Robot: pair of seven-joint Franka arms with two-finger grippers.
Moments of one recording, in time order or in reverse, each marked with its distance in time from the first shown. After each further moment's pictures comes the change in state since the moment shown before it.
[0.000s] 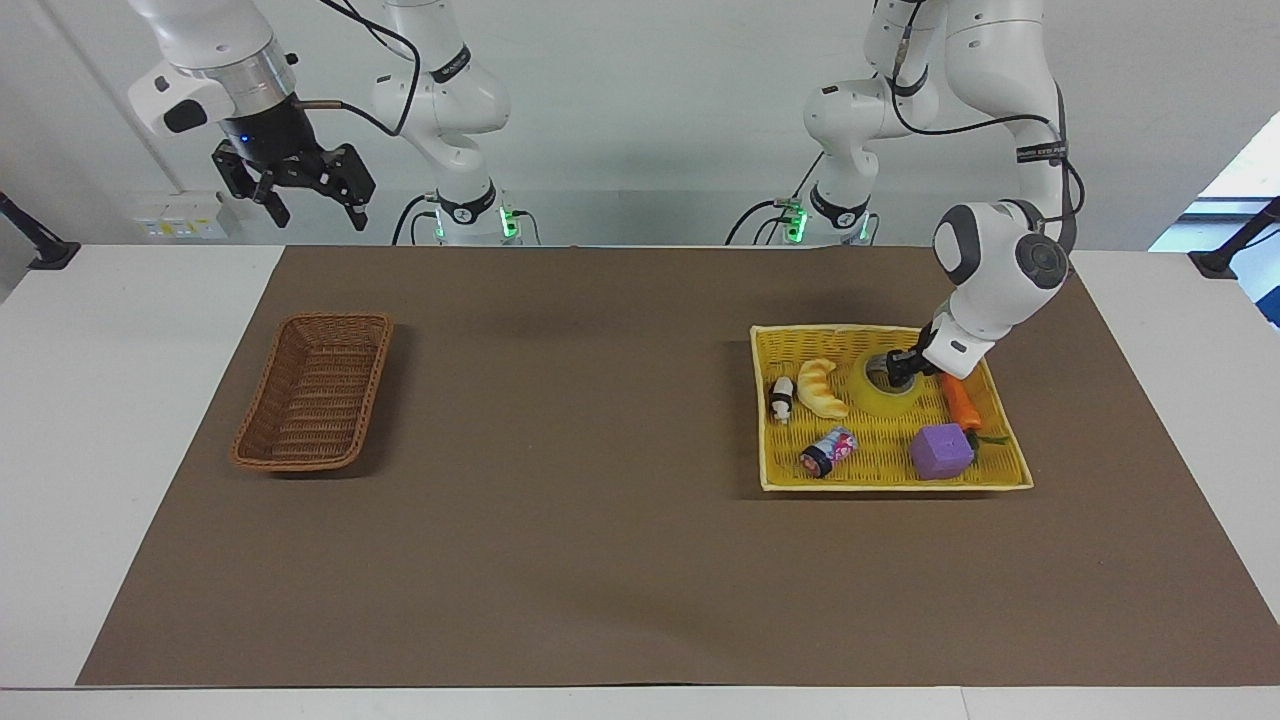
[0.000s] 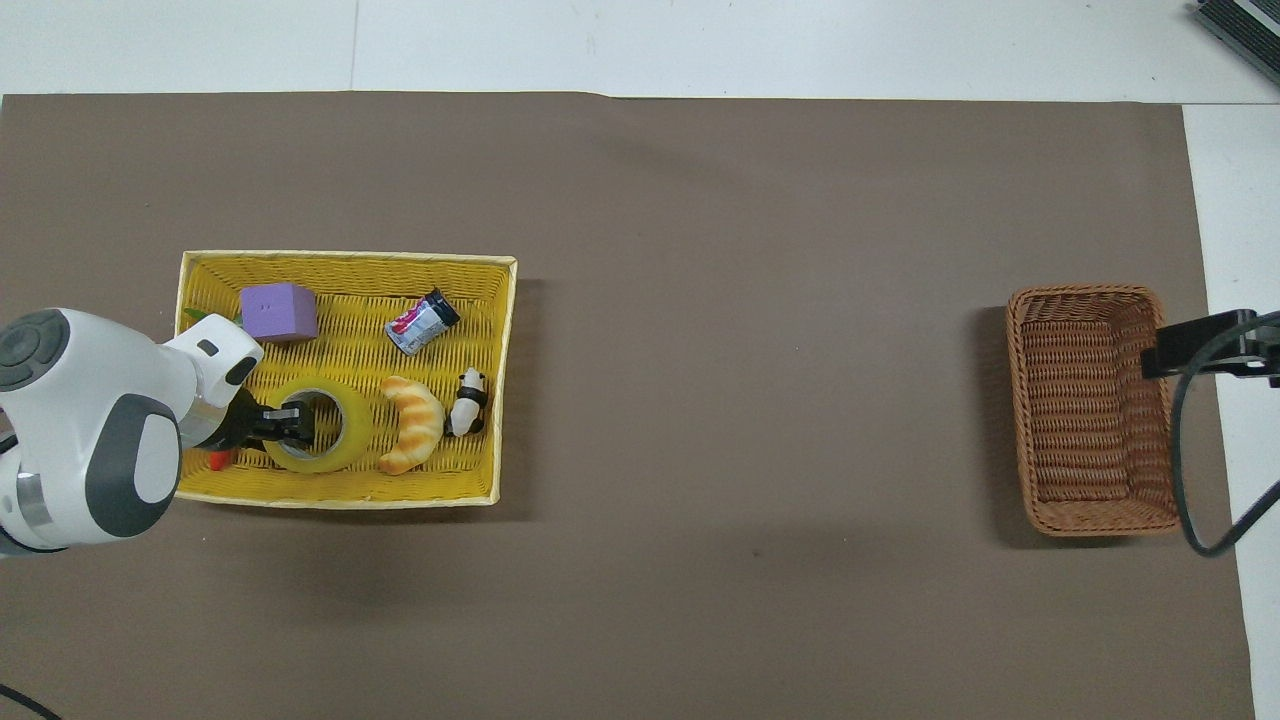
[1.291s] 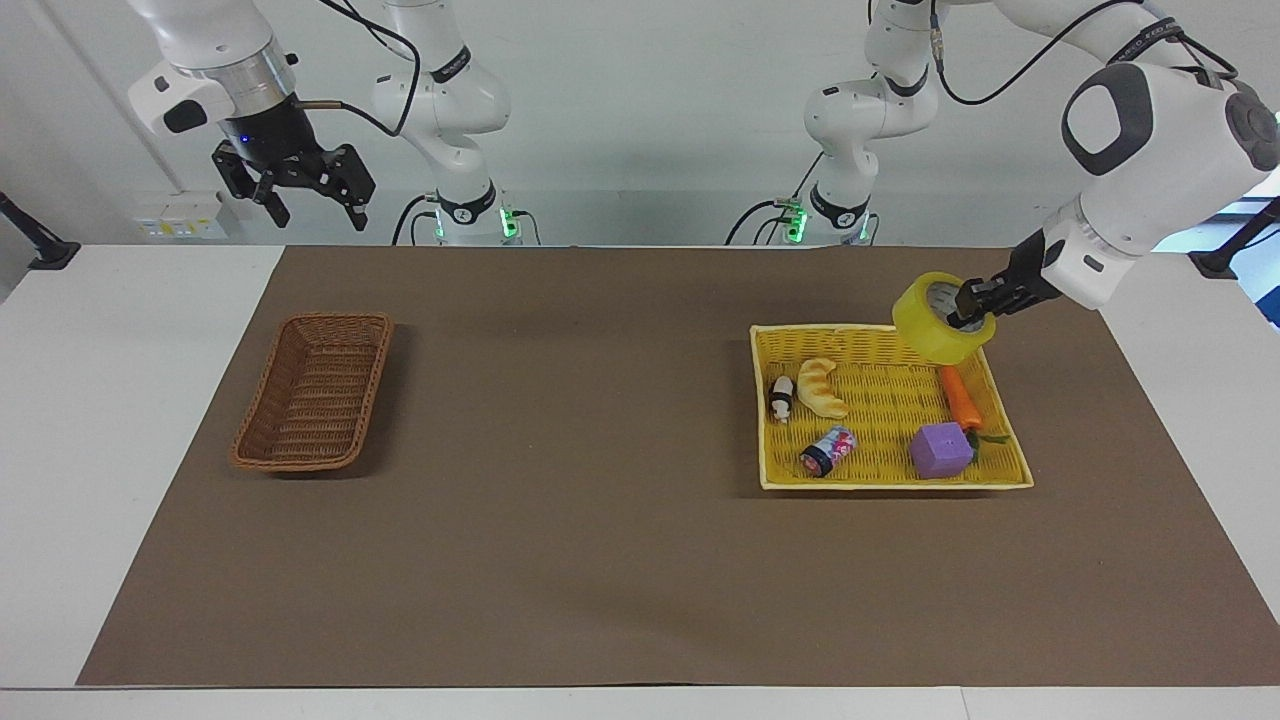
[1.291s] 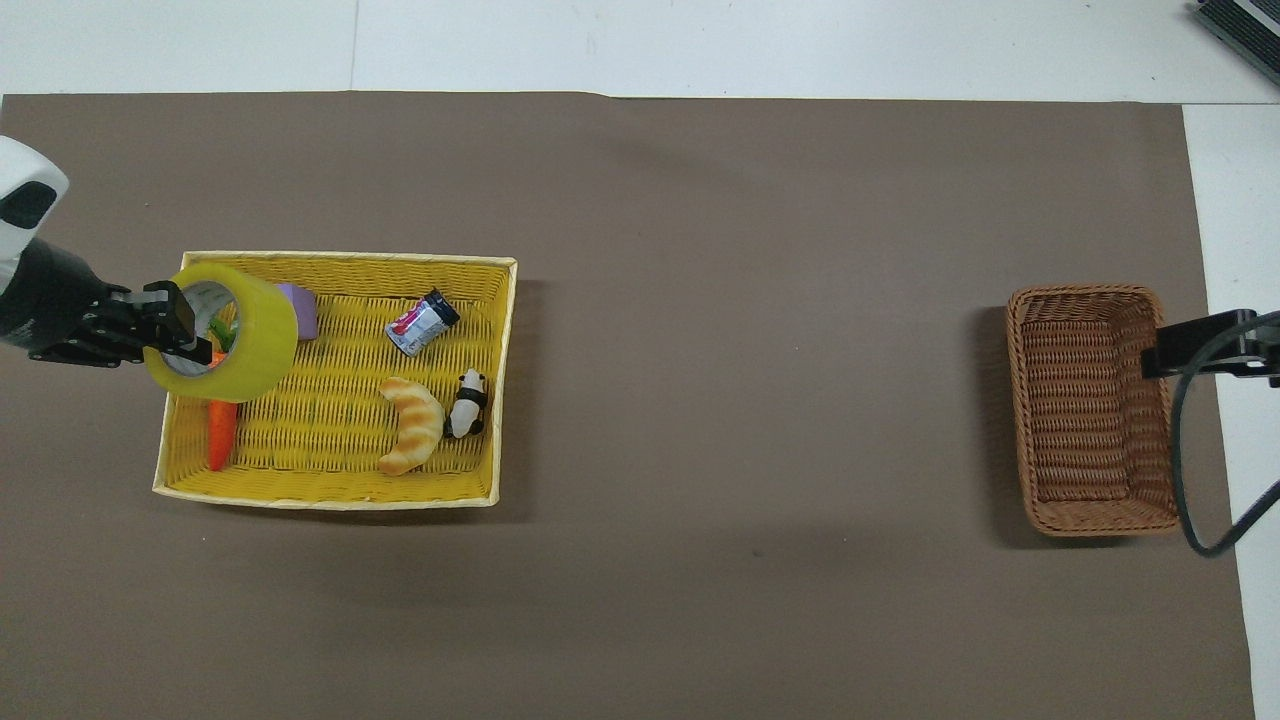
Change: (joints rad) left arm 0.036 0.007 -0.018 0.646 -0.124 -0.671 -0.109; right arm 0.000 0.000 0.000 0.000 0.000 0.000 0.000
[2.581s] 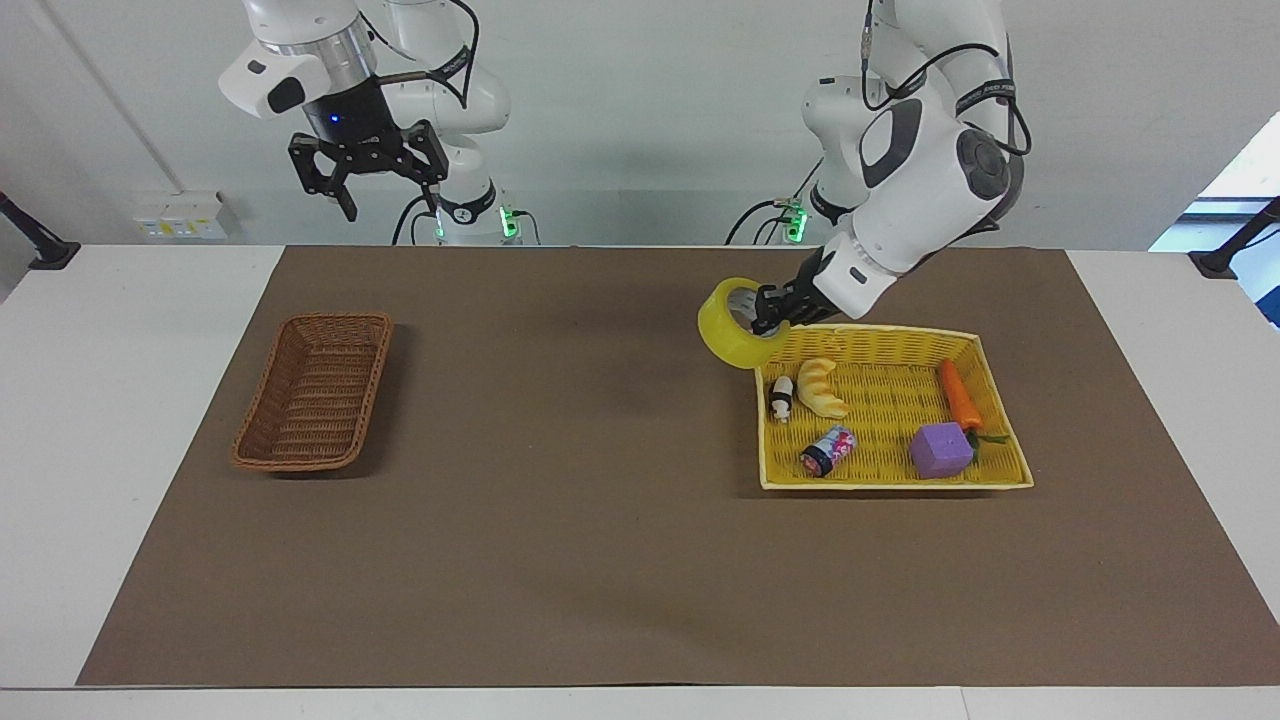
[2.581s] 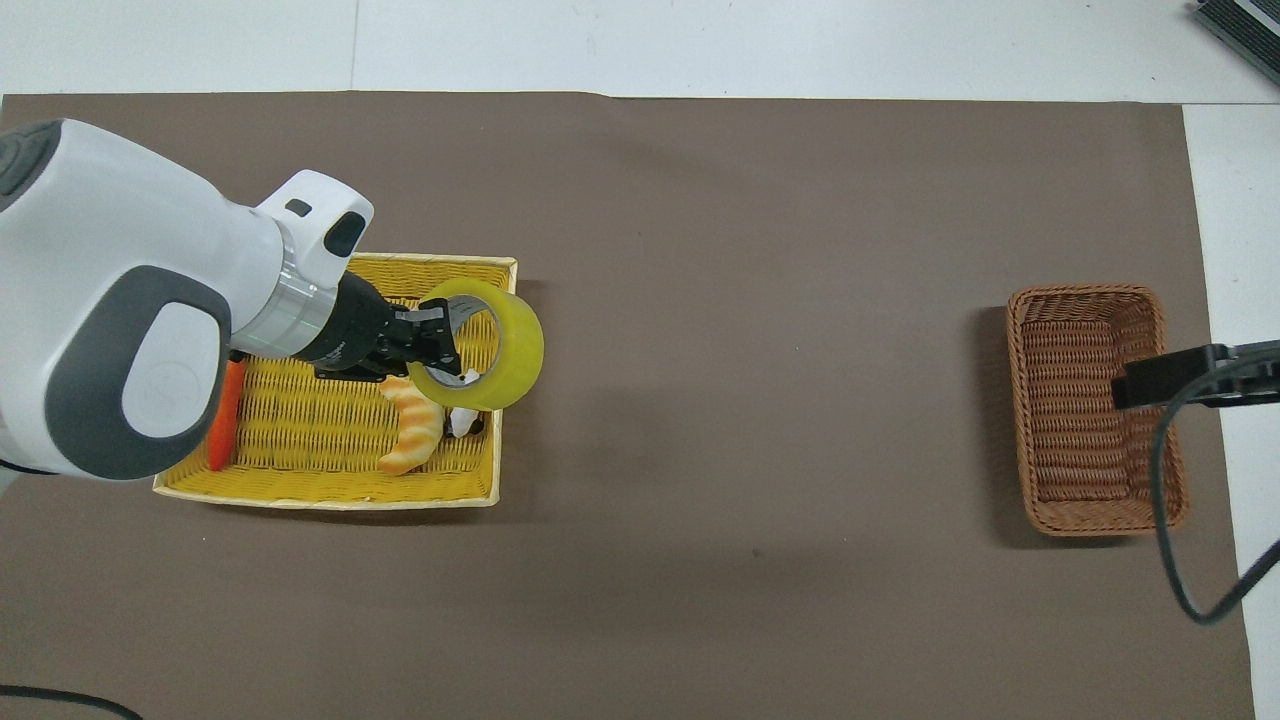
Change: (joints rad) left arm -0.381 0.010 -0.021 -0.181 -0.257 0.334 -0.235; right arm 0.011 -0.012 0.130 -0.031 0.095 0.075 -0.040
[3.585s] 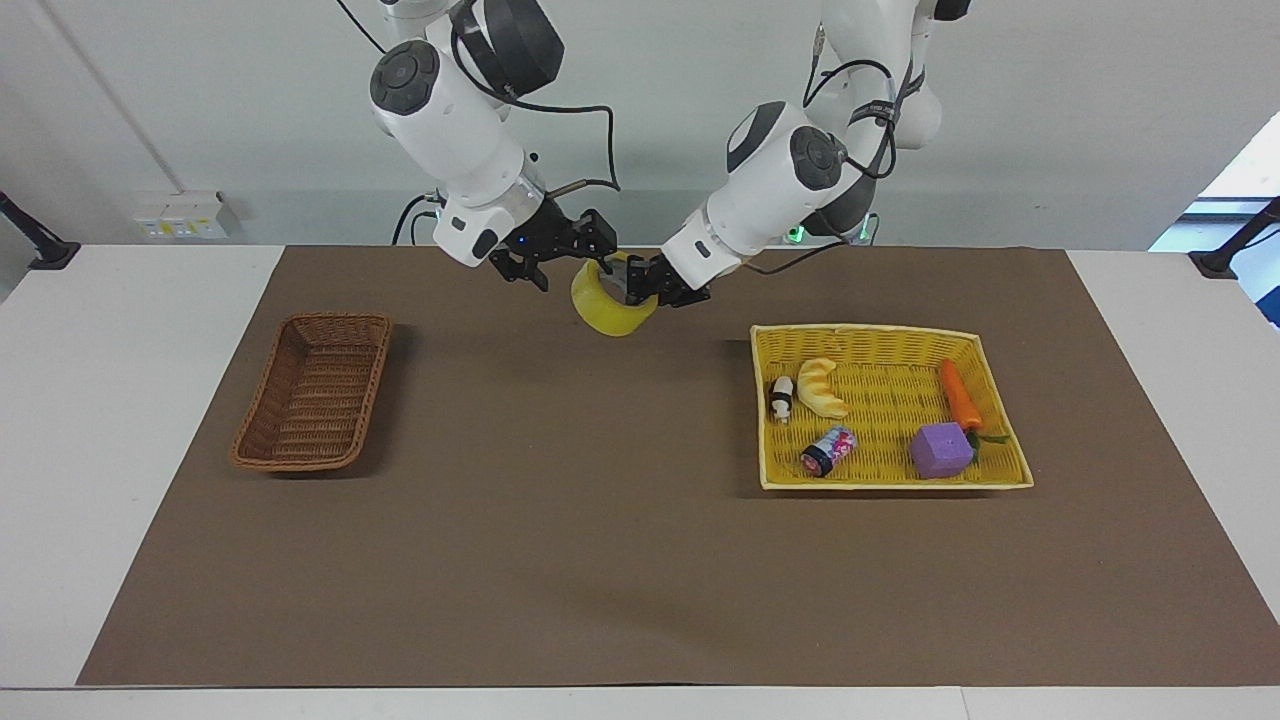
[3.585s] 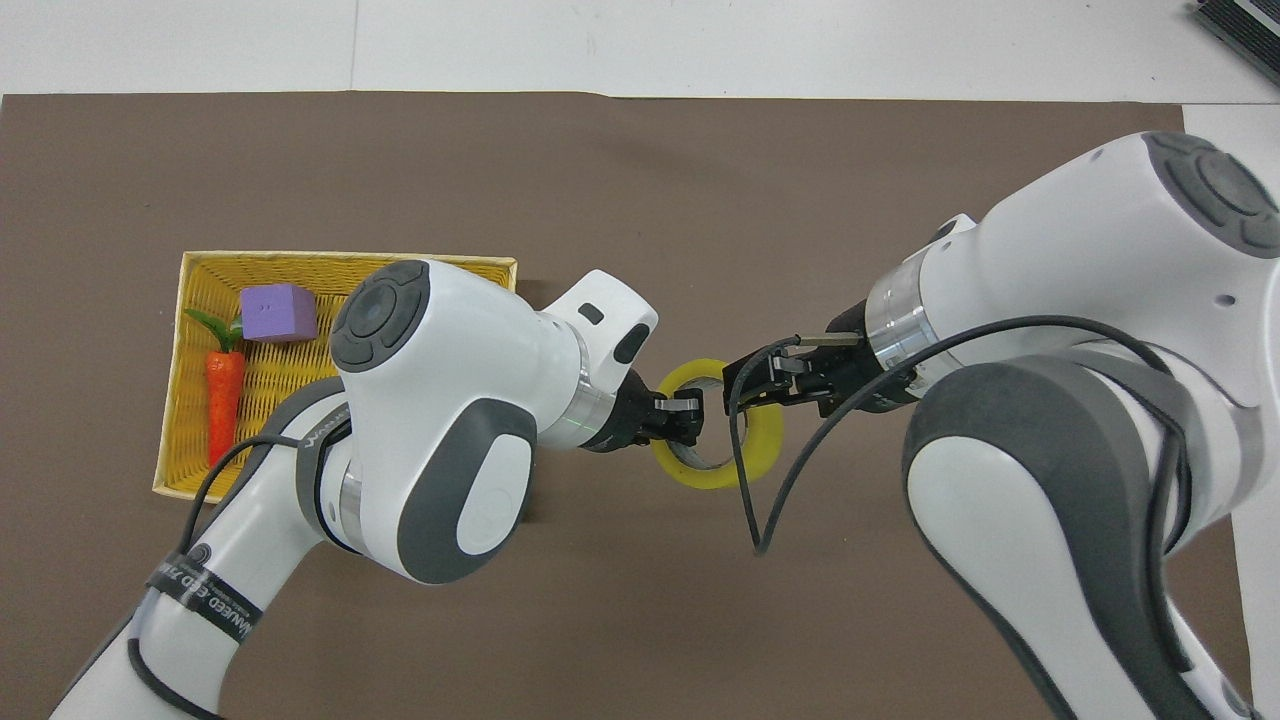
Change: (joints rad) left arm -0.260 0.047 -0.001 -0.006 -0.120 0.196 -0.002; right arm 0.210 0.141 -0.004 -0.151 0.301 0.176 0.191
